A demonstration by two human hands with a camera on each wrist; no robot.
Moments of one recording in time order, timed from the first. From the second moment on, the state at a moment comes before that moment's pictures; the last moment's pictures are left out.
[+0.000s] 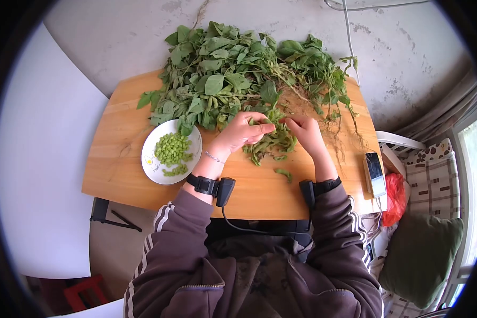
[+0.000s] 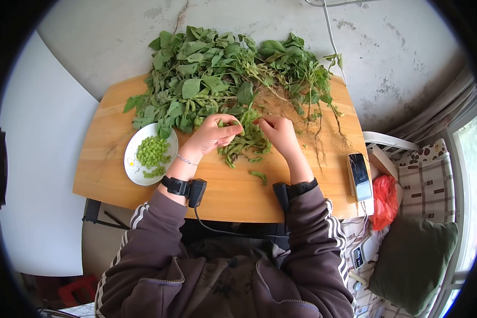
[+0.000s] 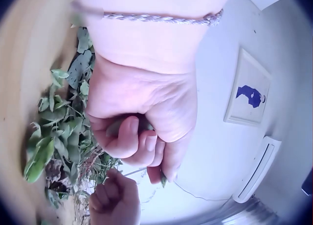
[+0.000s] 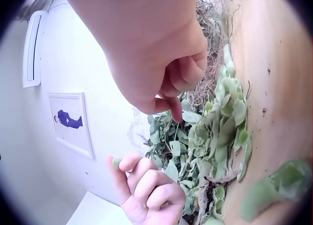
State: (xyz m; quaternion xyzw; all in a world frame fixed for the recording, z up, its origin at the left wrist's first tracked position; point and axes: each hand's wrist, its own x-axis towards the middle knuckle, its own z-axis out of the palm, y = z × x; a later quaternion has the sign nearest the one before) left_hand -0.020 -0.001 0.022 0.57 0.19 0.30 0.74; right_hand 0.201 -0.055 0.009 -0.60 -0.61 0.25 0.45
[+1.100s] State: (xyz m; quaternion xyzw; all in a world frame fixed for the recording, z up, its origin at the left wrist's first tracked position) left_hand -0.004 -0.002 0.001 0.65 0.25 0.30 0.66; right_hand 0.178 -0.060 0.008 -0.43 -0.43 0.55 0.58
